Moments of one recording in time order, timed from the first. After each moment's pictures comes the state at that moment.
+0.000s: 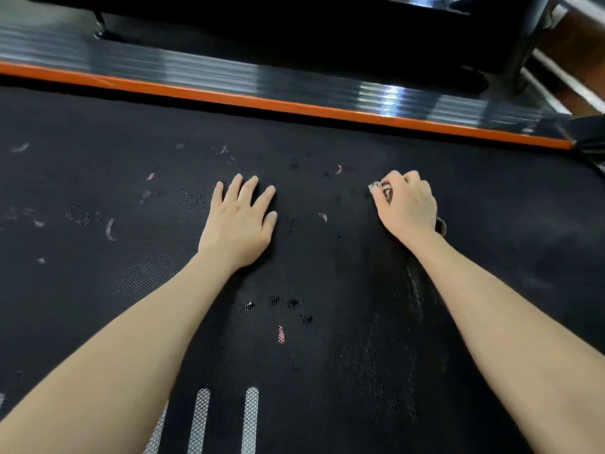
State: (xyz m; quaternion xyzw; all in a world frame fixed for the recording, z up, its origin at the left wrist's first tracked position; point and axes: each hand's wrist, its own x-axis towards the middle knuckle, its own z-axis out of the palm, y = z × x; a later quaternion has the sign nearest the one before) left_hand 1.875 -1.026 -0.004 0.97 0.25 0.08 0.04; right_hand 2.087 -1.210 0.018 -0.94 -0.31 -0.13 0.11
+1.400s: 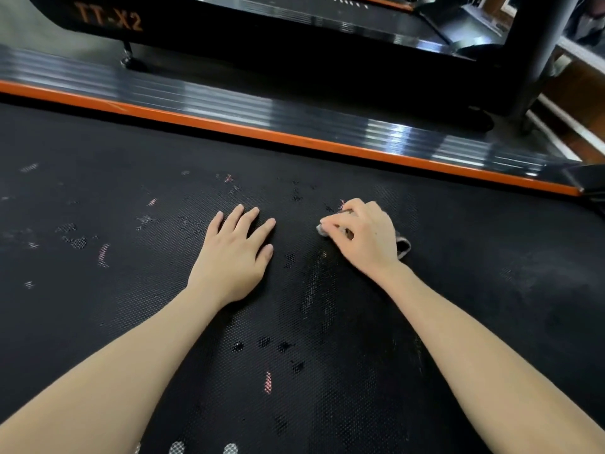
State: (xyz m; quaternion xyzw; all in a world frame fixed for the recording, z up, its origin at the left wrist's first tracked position) left_hand 1.874 -1.022 -0.005 0.96 0.24 0.09 0.07; right_hand 2.079 -1.163 -0.001 -0.81 -0.52 -0.18 0.20
